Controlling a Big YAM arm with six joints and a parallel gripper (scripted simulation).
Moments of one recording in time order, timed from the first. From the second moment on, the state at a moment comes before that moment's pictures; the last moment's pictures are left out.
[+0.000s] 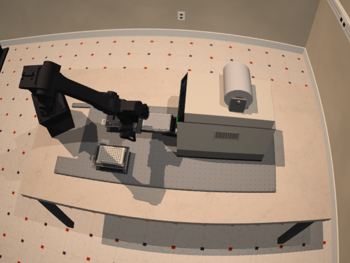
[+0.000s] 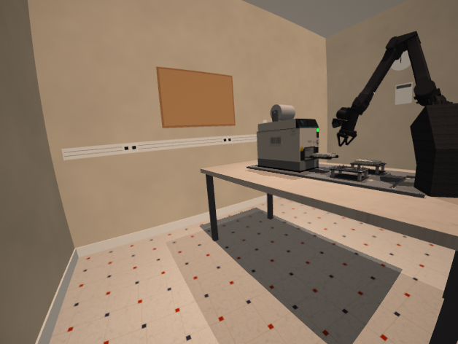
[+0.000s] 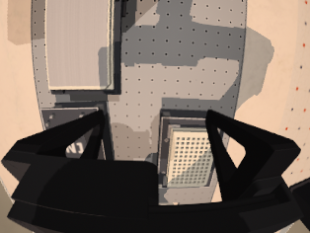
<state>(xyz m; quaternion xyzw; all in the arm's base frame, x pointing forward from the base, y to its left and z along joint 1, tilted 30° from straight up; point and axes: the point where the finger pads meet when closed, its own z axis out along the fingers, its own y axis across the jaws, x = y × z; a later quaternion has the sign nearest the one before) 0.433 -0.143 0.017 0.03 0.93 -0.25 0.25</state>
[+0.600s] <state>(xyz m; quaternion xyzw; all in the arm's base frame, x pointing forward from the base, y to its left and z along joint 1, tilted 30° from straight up) 0.440 -0.126 0.013 0.04 0.93 -0.25 0.26</state>
